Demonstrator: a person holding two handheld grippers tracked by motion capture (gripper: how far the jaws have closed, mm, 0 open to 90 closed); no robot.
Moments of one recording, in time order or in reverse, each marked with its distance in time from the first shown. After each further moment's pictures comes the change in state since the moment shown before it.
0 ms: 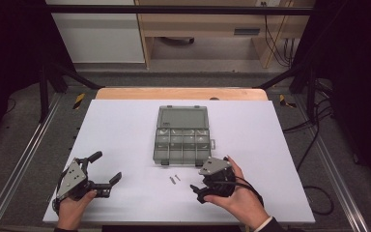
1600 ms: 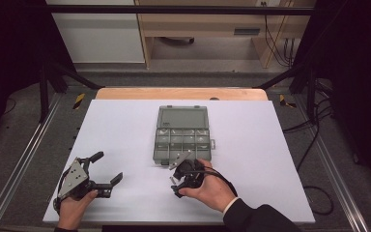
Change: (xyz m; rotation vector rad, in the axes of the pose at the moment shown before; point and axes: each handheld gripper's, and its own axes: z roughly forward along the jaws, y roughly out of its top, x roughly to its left) left arm 0.000 0.000 0.002 0.024 -0.014 0.027; right arm 0.019 0.041 0.065 0.247 0.151 -0.002
